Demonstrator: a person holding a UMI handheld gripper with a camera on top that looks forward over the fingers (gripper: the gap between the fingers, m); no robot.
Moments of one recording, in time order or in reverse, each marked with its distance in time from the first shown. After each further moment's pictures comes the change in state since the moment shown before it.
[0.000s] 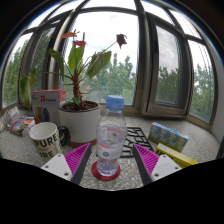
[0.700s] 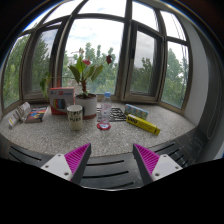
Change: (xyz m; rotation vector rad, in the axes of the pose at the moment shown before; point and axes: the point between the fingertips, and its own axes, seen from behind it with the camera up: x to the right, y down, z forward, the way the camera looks) arm -0.032 0.045 -0.336 -0.122 0.191 0.049
